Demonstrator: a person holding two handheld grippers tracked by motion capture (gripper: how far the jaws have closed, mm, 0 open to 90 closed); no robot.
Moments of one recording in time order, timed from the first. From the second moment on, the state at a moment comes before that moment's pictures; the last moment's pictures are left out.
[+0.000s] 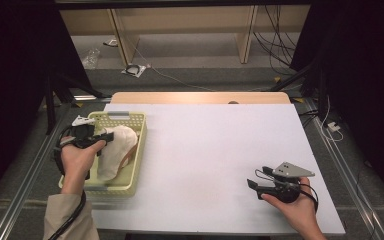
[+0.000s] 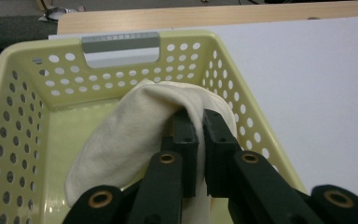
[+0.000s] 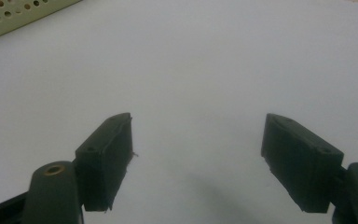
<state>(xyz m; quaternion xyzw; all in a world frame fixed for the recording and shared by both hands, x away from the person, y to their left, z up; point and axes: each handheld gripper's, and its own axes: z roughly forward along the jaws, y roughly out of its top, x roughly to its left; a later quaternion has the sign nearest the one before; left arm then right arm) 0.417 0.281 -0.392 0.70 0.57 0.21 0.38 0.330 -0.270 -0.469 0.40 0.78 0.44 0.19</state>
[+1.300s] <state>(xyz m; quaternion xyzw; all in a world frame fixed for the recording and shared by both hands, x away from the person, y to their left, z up) 0.449 0.315 -0.465 0.70 0.65 0.10 0.27 0.330 -0.271 -0.469 0.41 0.78 0.43 0.19</state>
